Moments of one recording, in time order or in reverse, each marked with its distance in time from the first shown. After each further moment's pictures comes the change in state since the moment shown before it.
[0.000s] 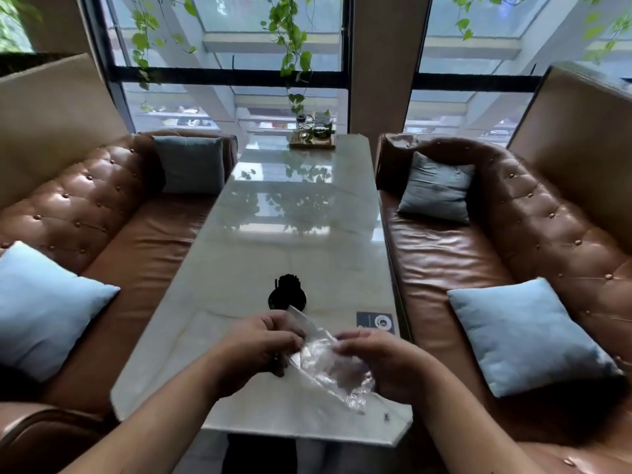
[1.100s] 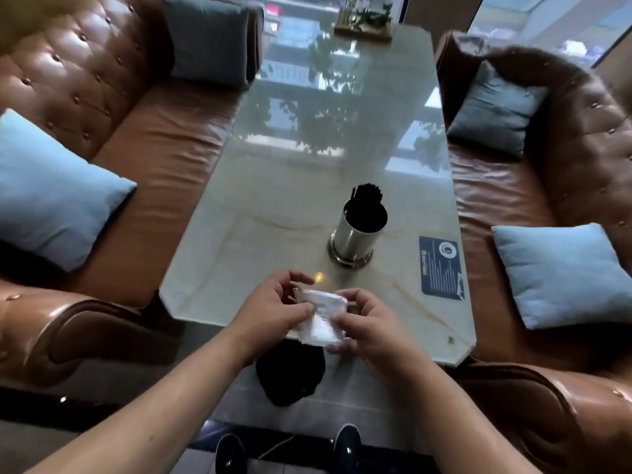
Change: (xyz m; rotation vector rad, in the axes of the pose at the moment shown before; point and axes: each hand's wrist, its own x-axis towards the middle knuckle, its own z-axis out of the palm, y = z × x) left_hand -0.021 -0.155 -0.130 -0.062 0.167 0.050; right_hand 0.144 0.145 0.112 0.024 0.476 -0.102
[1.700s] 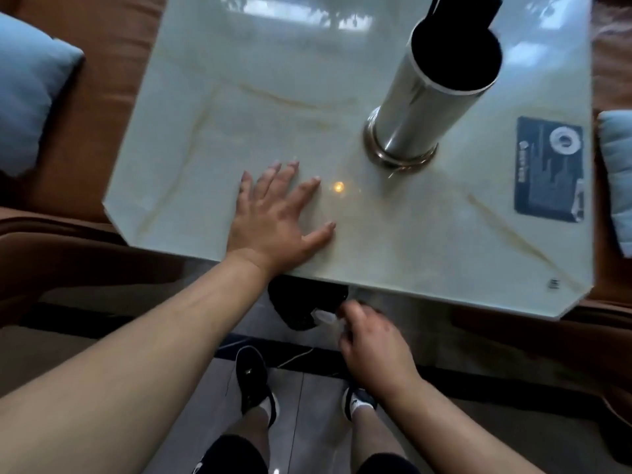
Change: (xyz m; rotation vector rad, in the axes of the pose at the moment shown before) left_hand 0.132 -0.166 -0.032 1.349 0.256 0.269; right_hand 0.065 0.224 -0.046 -1.348 0.065 -0.213
